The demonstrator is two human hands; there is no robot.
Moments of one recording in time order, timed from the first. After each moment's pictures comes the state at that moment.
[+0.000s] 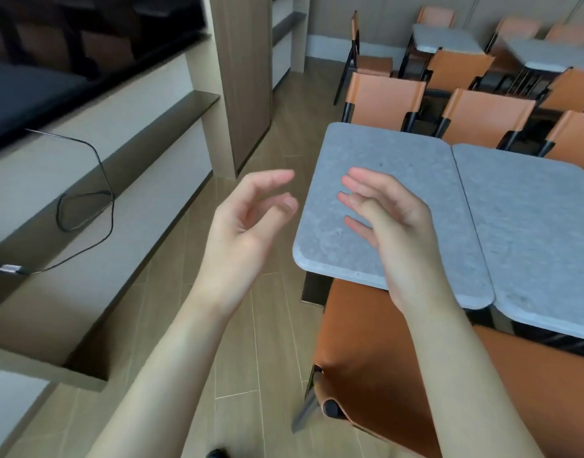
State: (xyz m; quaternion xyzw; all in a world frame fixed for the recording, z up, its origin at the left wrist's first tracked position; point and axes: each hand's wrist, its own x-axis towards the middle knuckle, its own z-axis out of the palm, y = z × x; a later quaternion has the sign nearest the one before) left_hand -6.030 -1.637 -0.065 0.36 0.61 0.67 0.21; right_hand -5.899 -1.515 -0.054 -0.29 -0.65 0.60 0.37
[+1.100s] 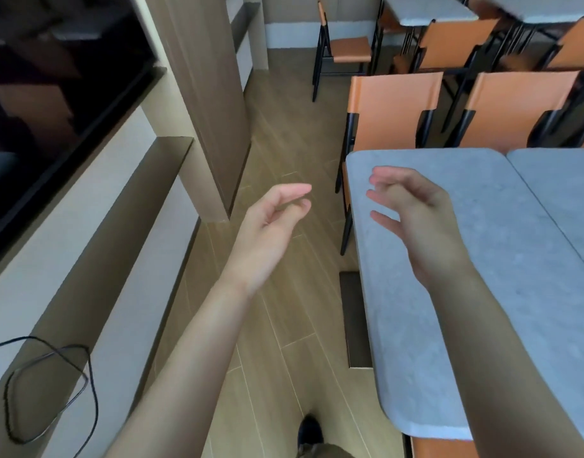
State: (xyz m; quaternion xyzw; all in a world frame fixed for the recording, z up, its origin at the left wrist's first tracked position) left_hand -6.438 -1.344 -0.089 0.38 0.66 0.56 0.34; right_hand -6.273 -1.241 -0.084 -0.42 -0.55 0.59 0.41
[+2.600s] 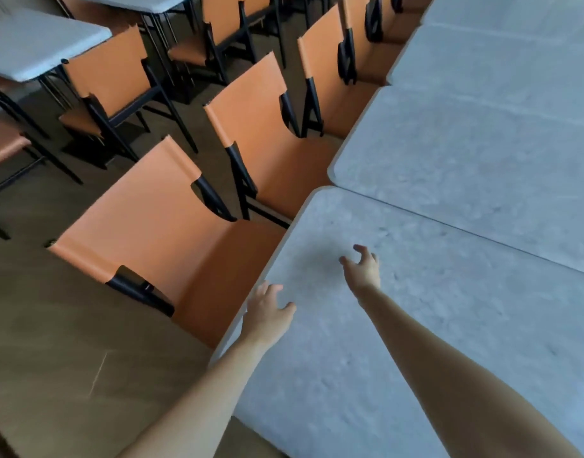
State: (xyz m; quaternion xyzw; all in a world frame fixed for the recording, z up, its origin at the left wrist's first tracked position) left_hand -6.453 -0.607 -0.312 0.74 0.54 -0.02 0.40; right_hand -6.254 -0.647 -0.355 -0.84 -0.14 0.33 0.40
